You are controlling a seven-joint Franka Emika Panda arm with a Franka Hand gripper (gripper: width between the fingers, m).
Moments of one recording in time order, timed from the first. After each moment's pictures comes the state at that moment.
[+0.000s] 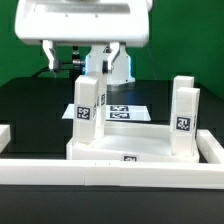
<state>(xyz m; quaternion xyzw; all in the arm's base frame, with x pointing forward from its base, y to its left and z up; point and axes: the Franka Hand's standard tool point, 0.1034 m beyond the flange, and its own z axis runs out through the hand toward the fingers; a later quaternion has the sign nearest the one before) 0.592 -0.079 0.150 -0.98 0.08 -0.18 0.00</state>
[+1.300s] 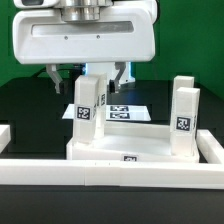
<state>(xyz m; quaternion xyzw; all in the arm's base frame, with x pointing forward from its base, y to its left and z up) 0.610 -0.069 0.119 -1.00 0.08 -0.01 0.03</state>
